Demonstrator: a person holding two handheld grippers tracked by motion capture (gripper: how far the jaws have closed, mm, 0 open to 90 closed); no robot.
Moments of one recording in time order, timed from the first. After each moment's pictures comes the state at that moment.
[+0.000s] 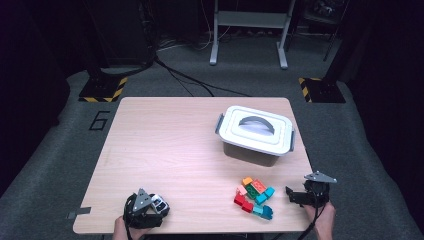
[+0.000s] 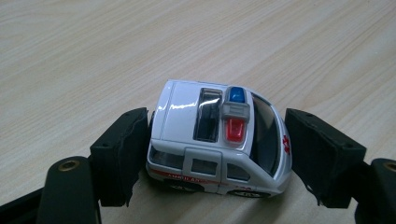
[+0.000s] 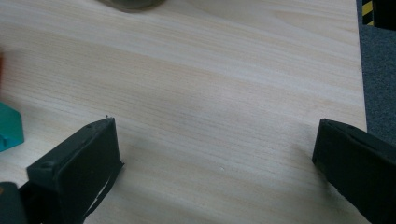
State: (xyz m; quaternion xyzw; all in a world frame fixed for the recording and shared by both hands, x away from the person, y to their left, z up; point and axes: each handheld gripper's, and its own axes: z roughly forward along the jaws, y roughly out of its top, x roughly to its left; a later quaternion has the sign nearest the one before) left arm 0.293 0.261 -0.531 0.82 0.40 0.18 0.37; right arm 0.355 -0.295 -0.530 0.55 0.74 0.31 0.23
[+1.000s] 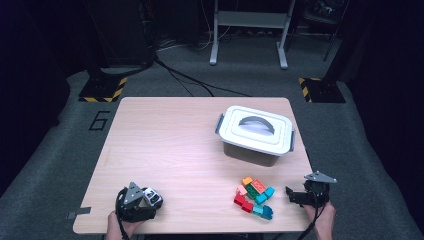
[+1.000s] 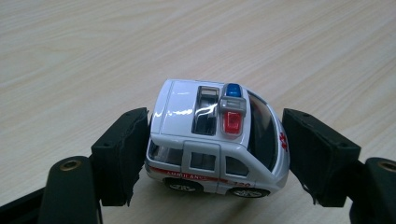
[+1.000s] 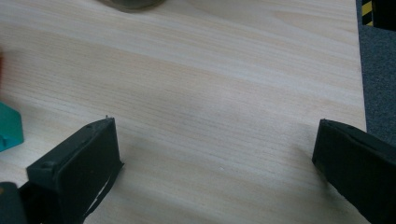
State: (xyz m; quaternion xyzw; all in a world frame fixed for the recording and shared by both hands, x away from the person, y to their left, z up) left arm 0.304 0.282 -0.515 0.80 0.43 0.19 0.38; right arm 0.356 -0.295 -0.530 0.54 0.74 0.31 0.23
